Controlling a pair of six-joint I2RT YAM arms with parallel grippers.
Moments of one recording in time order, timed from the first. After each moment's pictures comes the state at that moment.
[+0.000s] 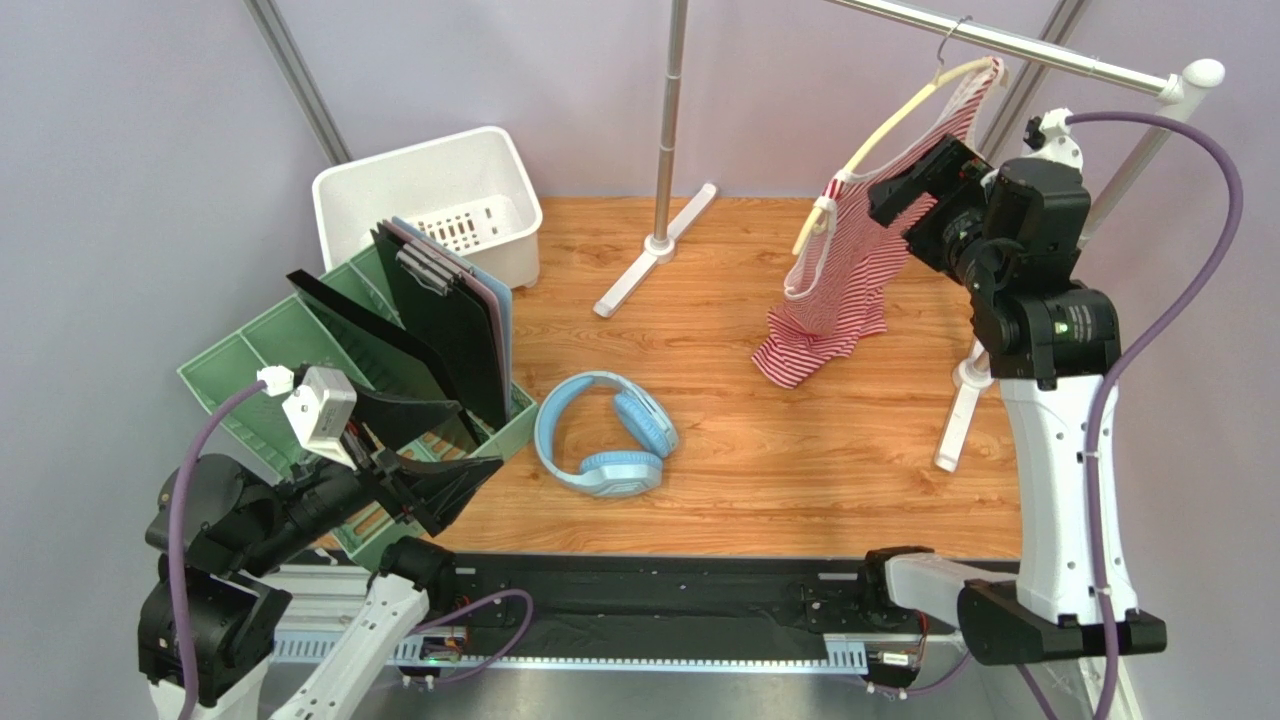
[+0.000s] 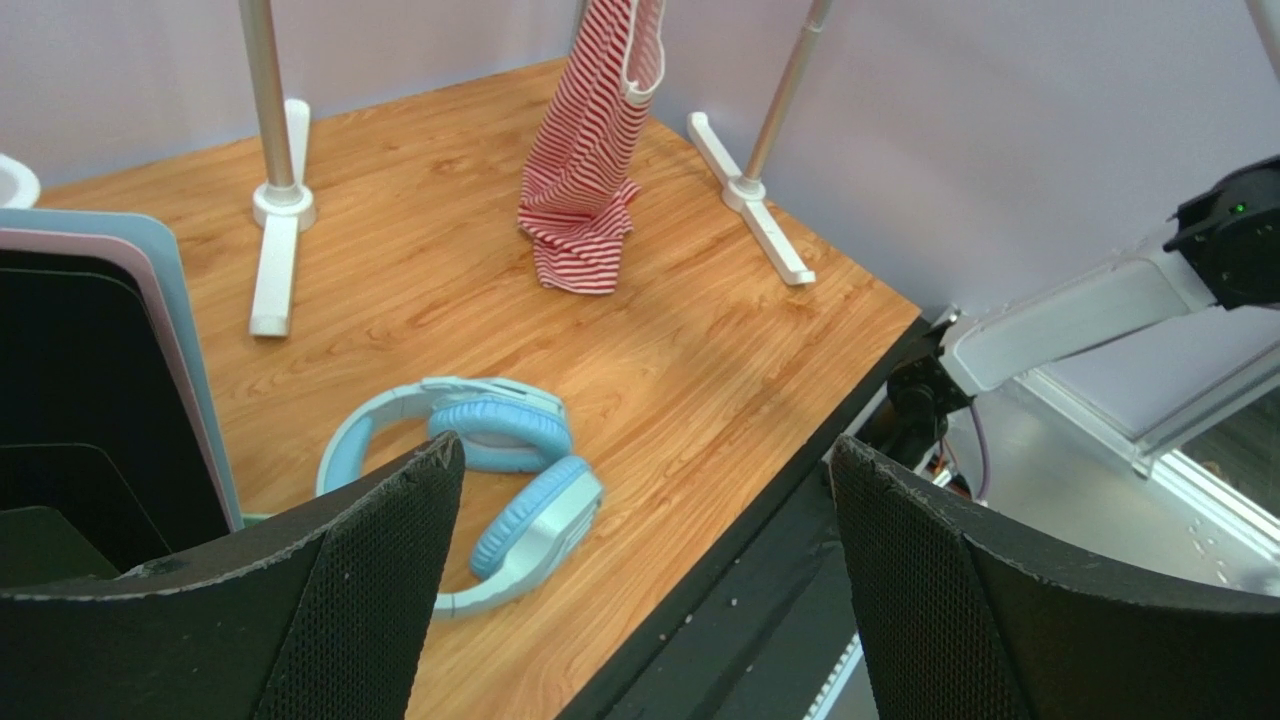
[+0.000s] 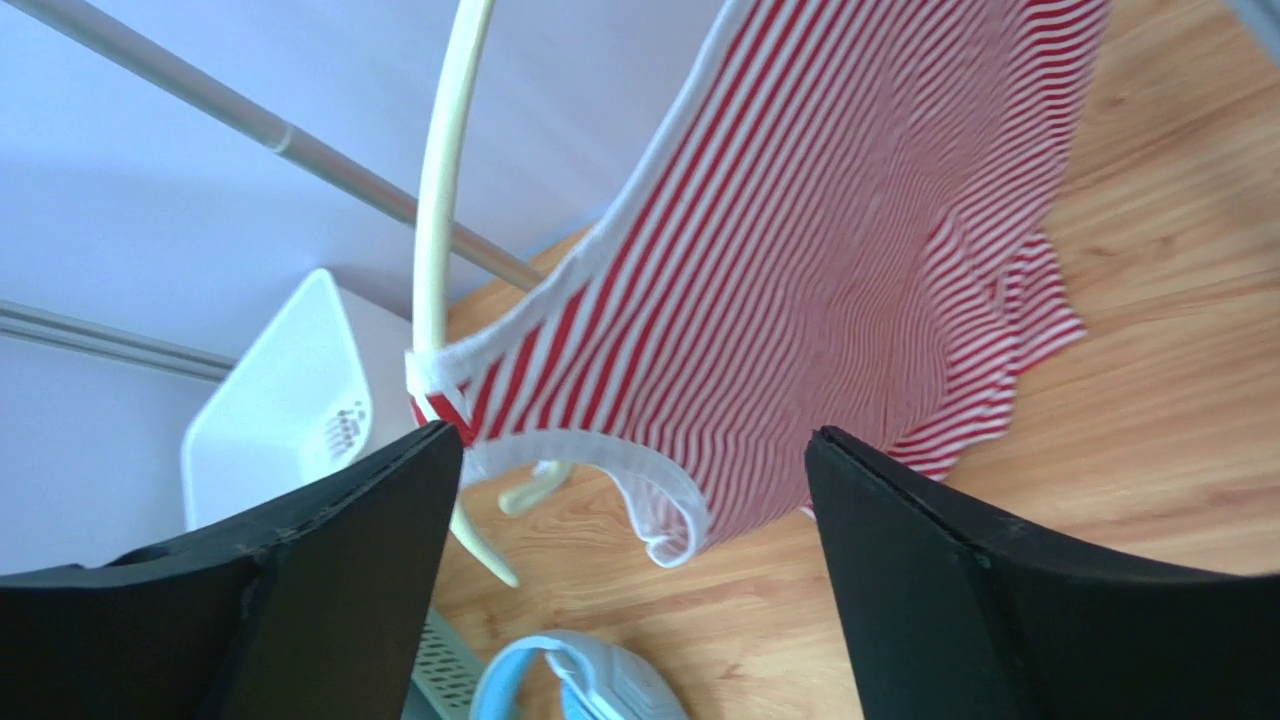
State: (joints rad) left arm -0.33 0.41 1.25 -0.83 0.54 -0.27; right arm 0.11 1.19 1.74 -0.84 0.10 0.63
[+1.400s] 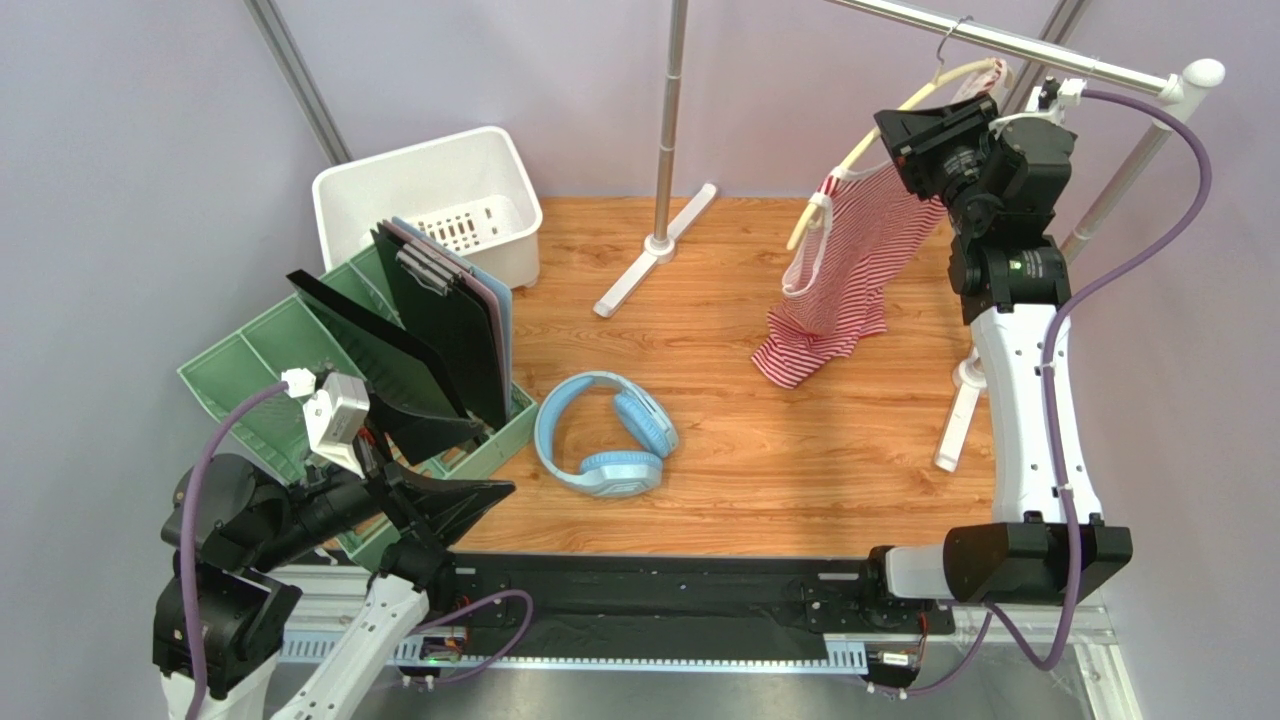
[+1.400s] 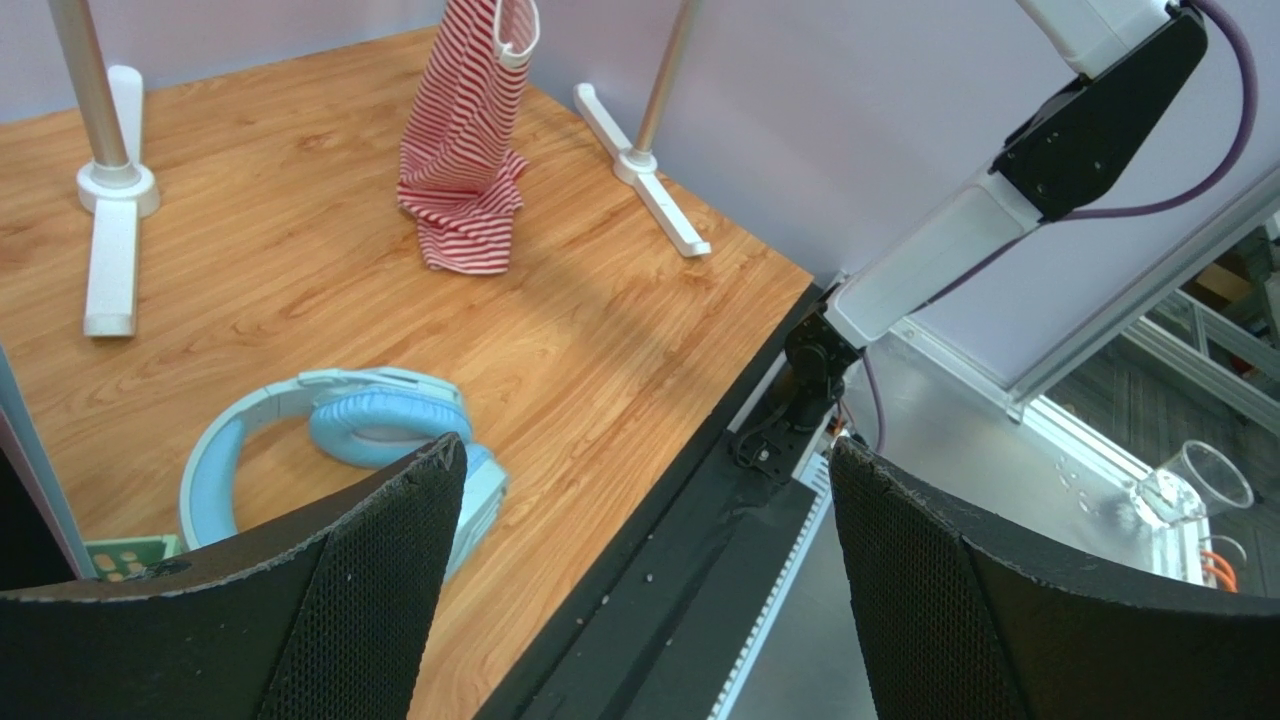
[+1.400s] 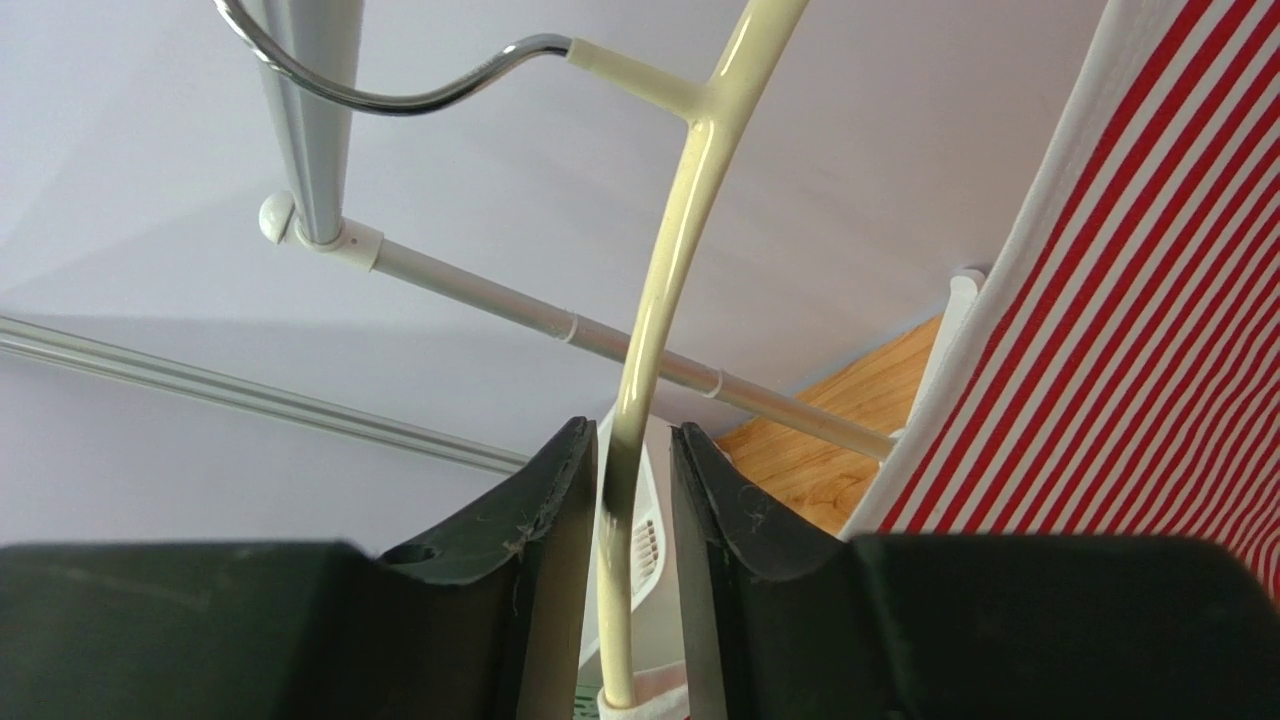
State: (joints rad) left arm -0.34 0.38 1.18 -0.78 0.68 -0.35; right arm -0.03 1.35 1.63 -0.27 -0.17 1.03
